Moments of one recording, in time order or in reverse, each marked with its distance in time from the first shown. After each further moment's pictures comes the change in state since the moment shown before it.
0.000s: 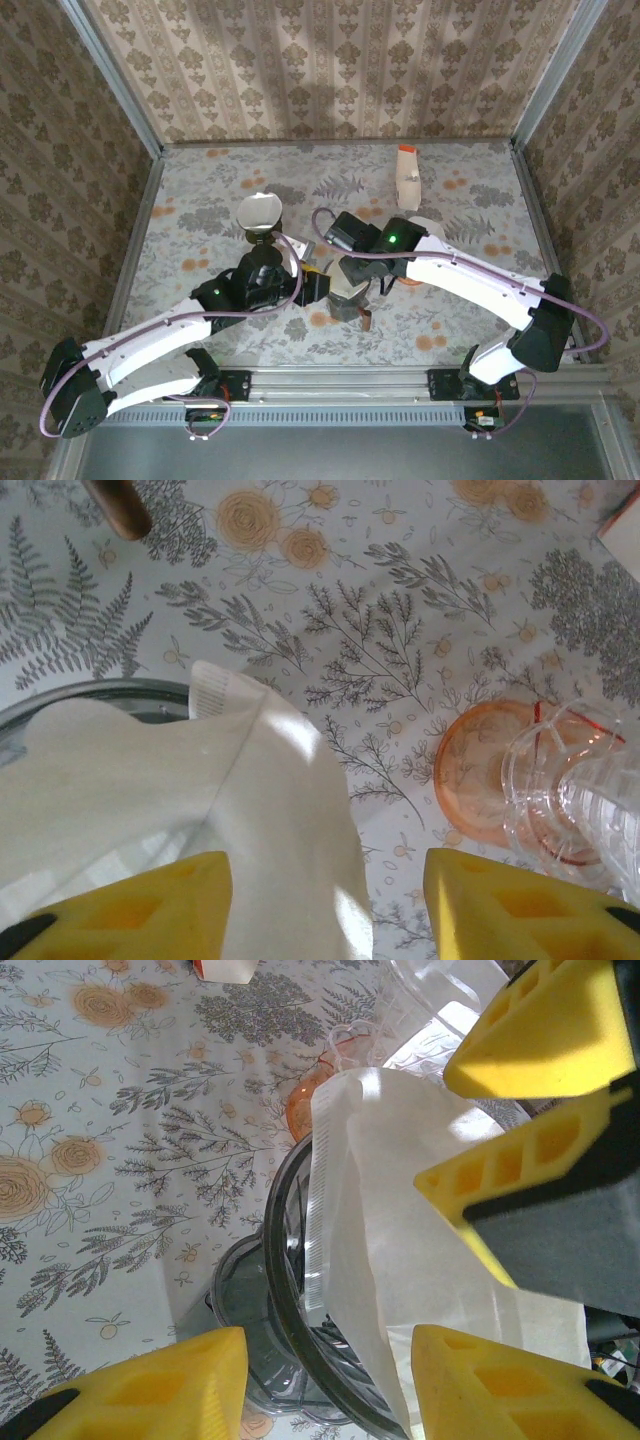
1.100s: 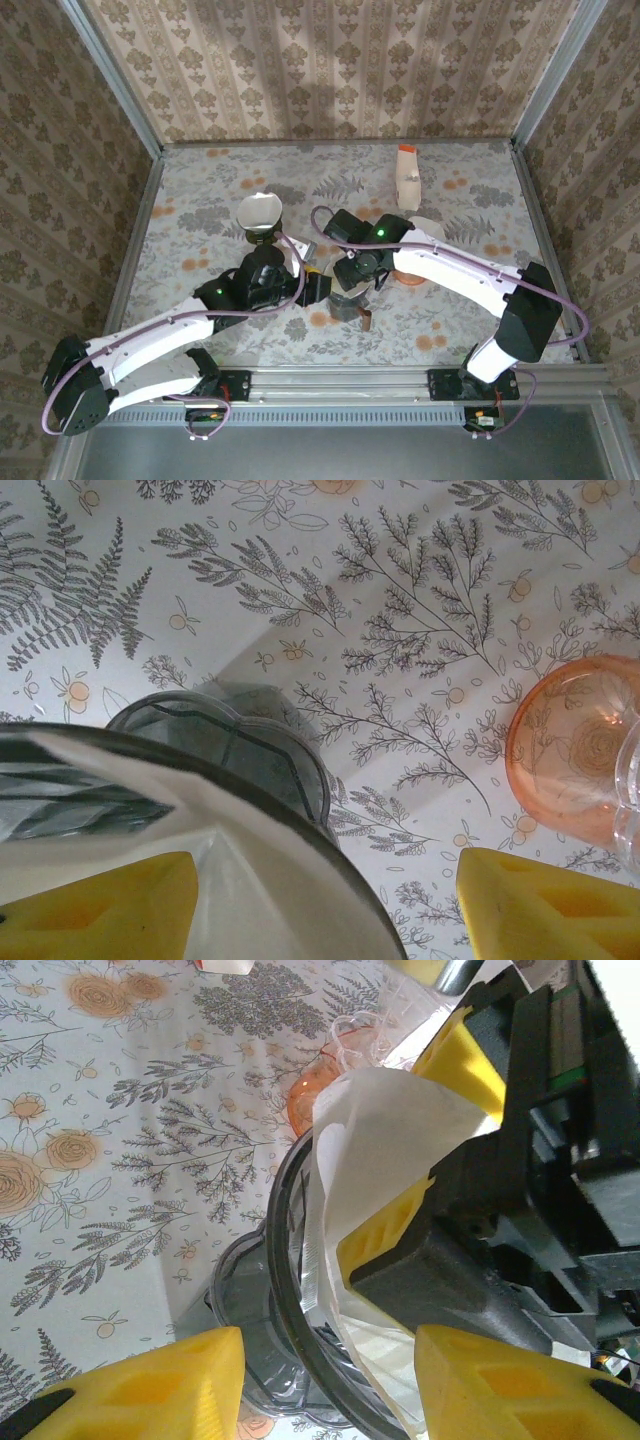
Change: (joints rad) left arm 0.000 0.019 -0.006 0.016 0.005 0.000; right arm -0.076 0.085 -0.050 0.047 -0.155 0.030
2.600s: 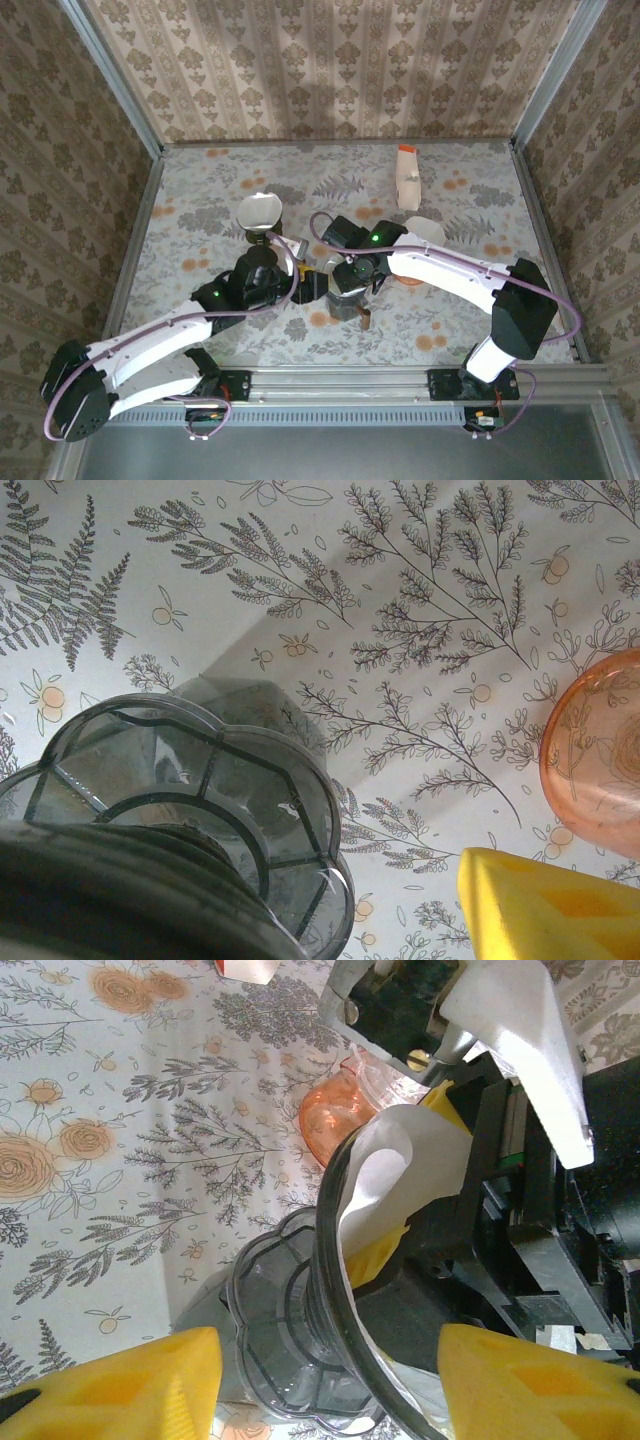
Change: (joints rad) left arm 0.053 -0.021 -0.061 0.071 0.034 -0.068; right arm -0.003 0.026 -0.070 0.079 -0.015 0.022
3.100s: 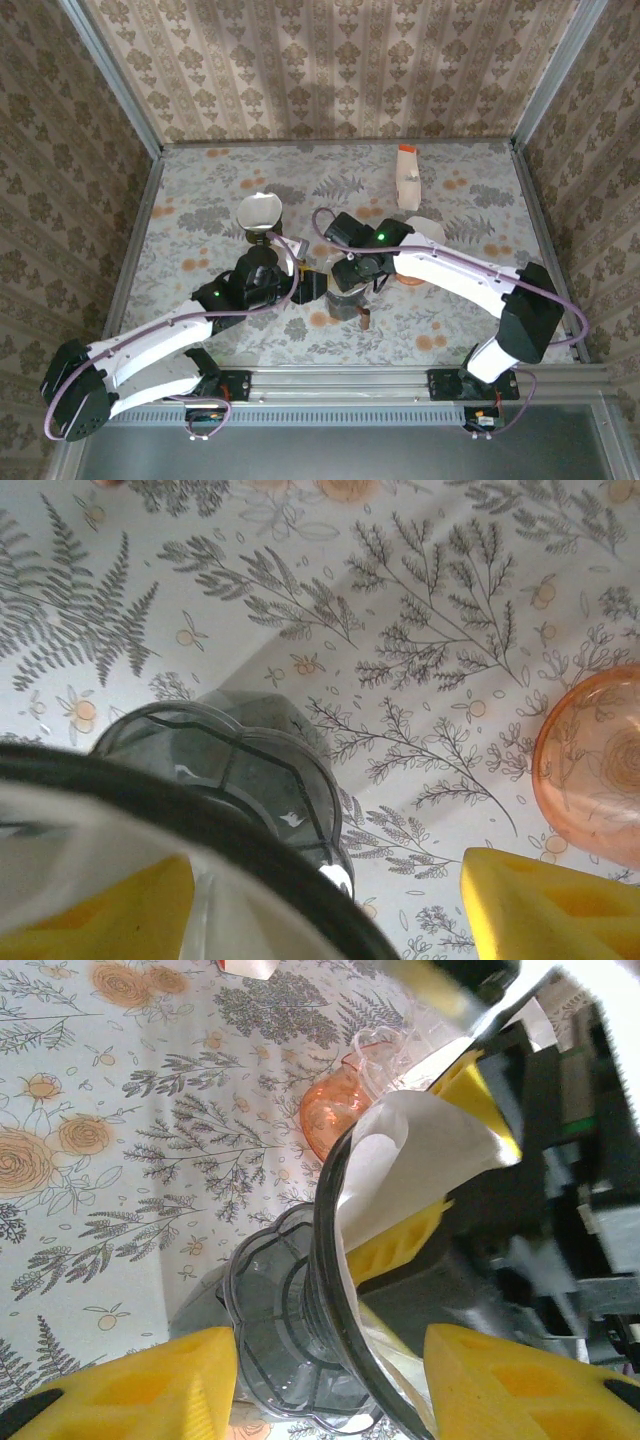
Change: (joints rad) left arm 0.000 0.002 0.000 -0.002 0.003 -0.004; right arm 0.000 -0.045 0.019 0.004 0.004 -0.003
